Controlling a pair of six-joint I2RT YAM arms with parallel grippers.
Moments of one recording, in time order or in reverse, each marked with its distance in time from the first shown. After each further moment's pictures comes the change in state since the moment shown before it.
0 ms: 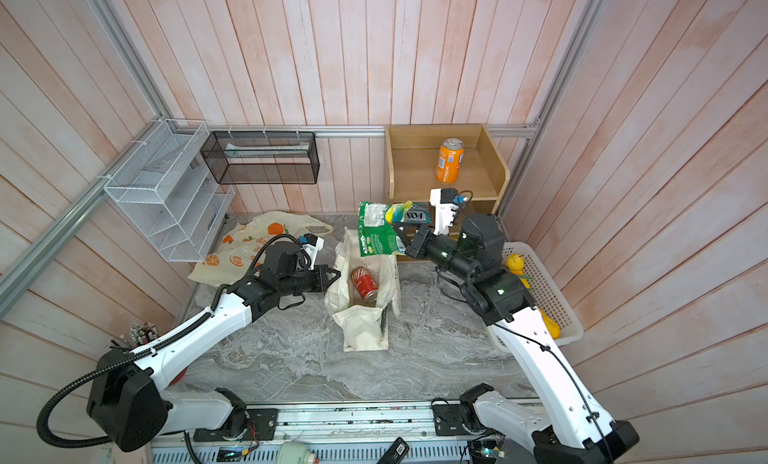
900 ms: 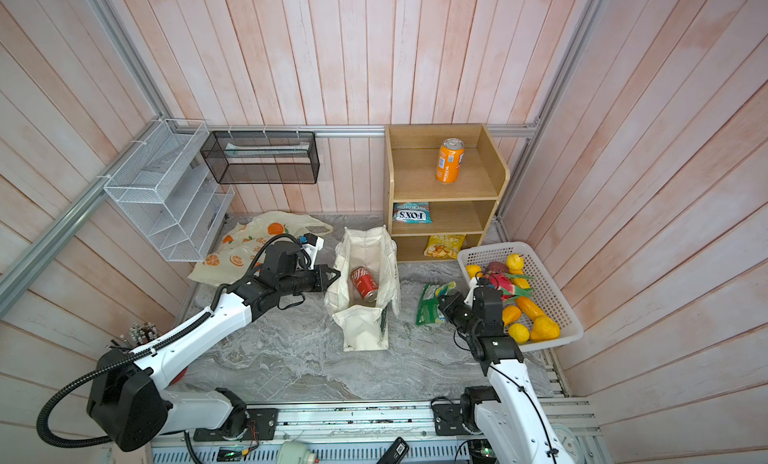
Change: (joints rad) left arm 0.000 0.001 0.003 -0.006 0.000 0.000; right arm -0.443 -0.354 -0.764 0.046 0.043 0.224
